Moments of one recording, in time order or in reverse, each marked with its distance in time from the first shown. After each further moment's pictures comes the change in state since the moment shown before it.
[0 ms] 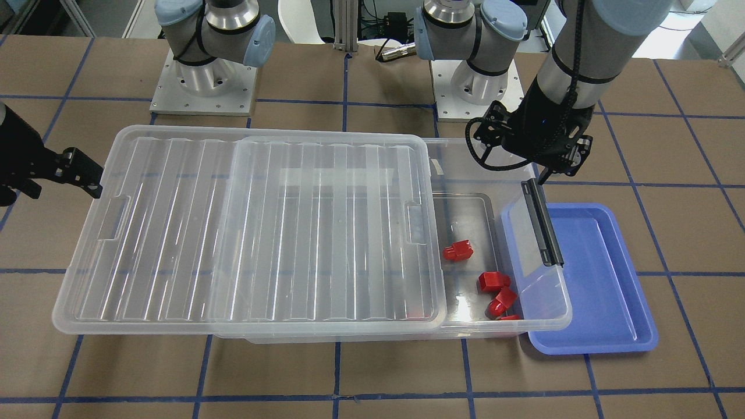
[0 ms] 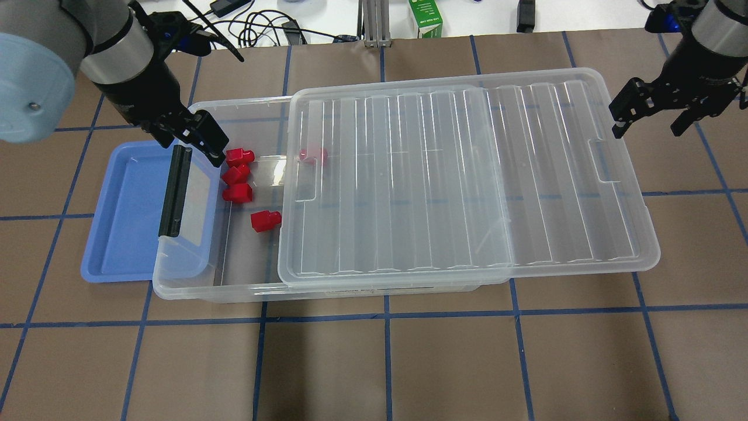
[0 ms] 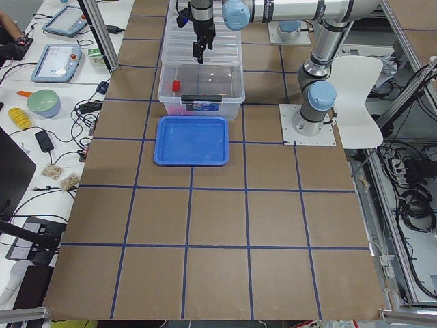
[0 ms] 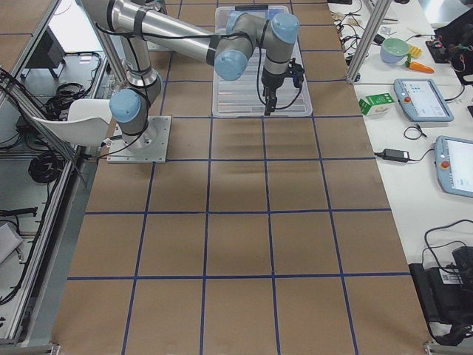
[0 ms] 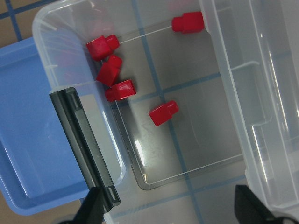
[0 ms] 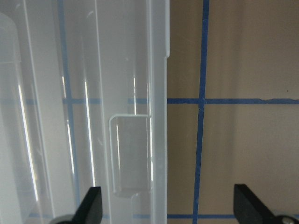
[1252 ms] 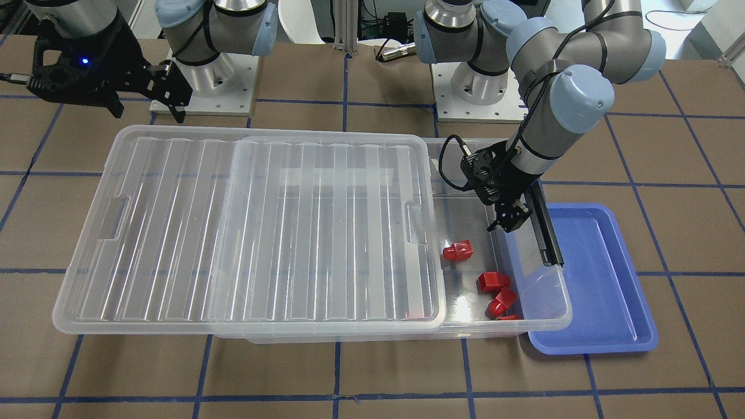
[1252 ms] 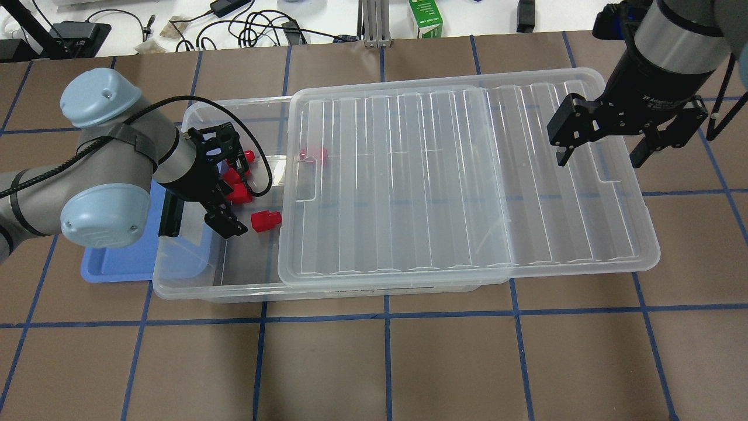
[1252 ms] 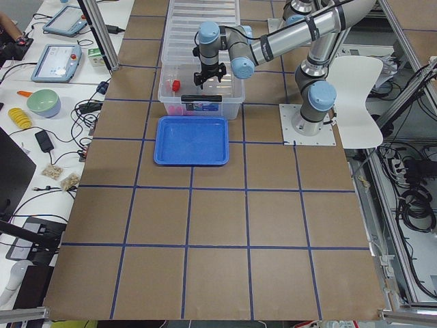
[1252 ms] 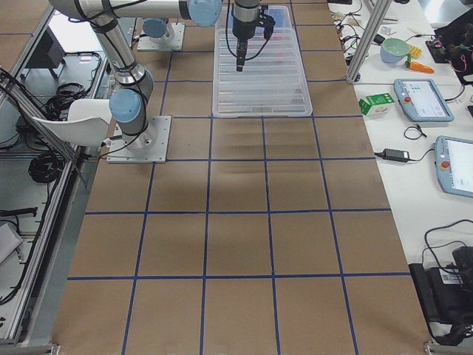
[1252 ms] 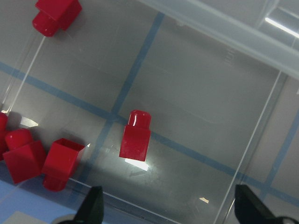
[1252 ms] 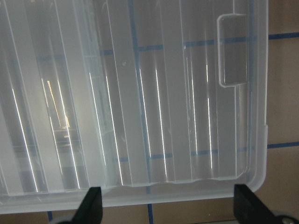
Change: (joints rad) left arm 0.080 -0.031 -0.392 0.413 -0.144 0.716; right arm 0.227 -0.184 0.022 0.176 0.001 0.300
